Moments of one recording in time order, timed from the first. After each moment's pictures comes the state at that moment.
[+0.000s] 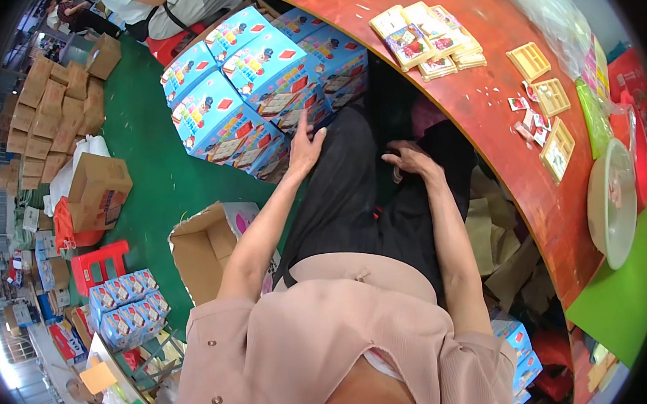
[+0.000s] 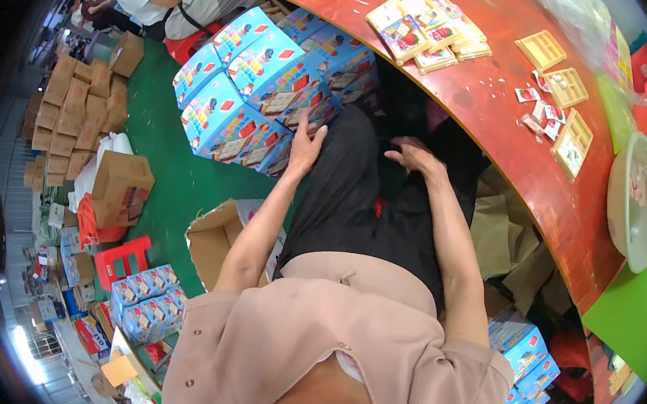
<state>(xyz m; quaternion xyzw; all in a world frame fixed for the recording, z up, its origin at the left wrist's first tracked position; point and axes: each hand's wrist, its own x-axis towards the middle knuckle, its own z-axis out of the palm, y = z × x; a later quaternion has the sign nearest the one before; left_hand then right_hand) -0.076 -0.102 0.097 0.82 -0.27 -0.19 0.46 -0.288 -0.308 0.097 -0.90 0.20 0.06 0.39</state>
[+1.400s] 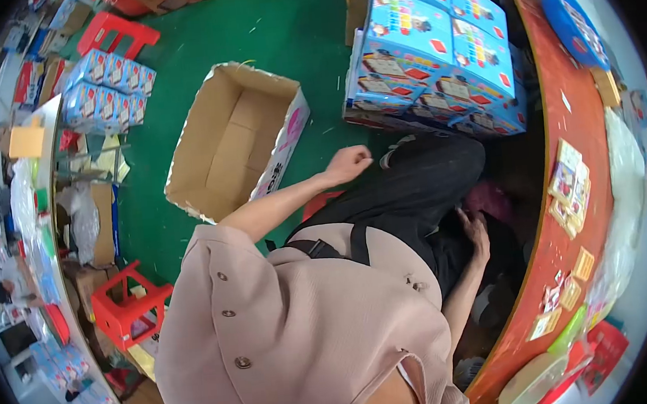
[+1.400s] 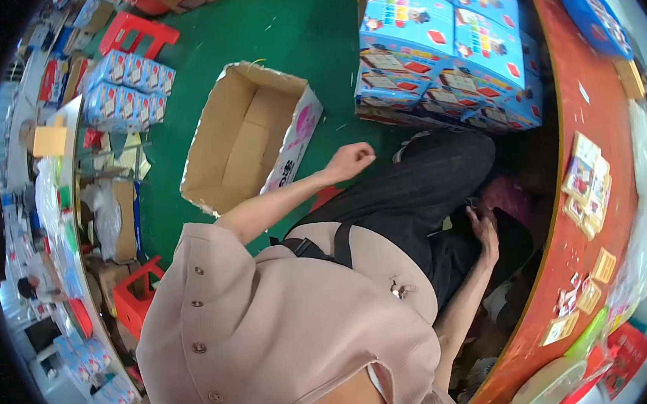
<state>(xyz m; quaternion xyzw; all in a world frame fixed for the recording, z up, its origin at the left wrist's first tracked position) -0.149 0.091 0.023 0.82 -0.12 -0.17 0.53 -0.282 -0.302 0.086 -0.93 0.15 0.14 0.30</state>
